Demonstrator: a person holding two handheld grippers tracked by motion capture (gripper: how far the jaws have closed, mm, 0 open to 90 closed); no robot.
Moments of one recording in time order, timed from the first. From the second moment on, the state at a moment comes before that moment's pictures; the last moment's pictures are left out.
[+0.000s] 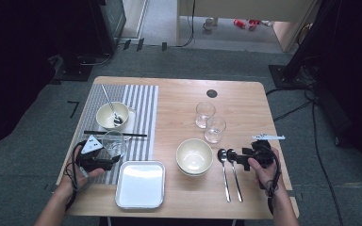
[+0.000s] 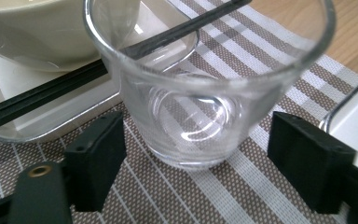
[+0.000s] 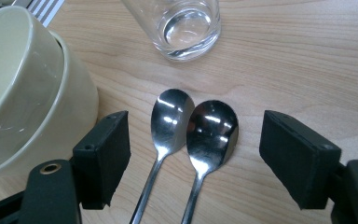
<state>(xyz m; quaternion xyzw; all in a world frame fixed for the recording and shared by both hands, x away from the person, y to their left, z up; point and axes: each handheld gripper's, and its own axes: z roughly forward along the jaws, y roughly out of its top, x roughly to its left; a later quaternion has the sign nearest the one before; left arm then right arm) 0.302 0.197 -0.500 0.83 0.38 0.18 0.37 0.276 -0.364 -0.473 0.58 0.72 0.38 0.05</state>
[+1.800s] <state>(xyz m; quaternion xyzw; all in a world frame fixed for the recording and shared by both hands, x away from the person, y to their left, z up) 0.233 0.283 -0.515 0.77 0.50 0.22 0.34 0.187 -0.441 -0.501 0.60 0.70 0.34 0.18</state>
